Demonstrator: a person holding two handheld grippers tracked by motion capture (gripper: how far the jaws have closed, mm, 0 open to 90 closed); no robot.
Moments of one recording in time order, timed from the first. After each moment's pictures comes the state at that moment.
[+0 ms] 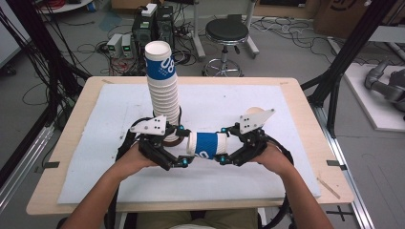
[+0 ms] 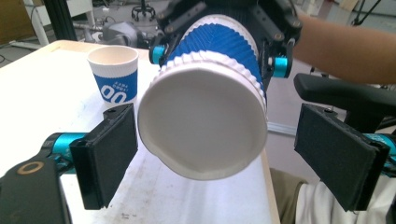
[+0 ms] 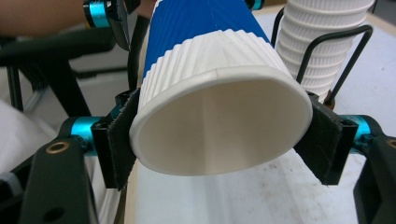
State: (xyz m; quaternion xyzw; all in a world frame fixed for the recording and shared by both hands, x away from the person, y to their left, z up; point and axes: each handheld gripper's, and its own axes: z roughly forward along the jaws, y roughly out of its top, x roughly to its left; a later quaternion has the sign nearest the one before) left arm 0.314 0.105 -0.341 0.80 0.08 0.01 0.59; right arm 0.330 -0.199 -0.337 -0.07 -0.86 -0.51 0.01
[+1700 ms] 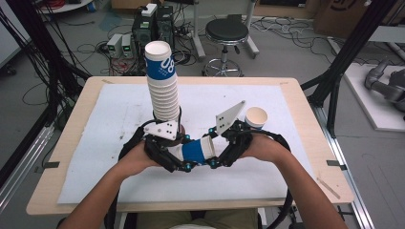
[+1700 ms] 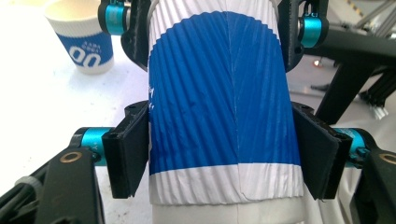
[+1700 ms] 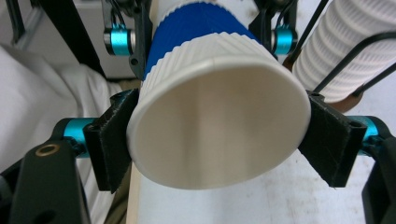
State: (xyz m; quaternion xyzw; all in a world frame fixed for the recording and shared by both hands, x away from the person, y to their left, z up) left arm 0.318 0.093 -0.344 0.85 0.05 -0.02 0.52; right arm 0.332 -0.153 -0.307 0.00 -0.93 -0.38 0.01
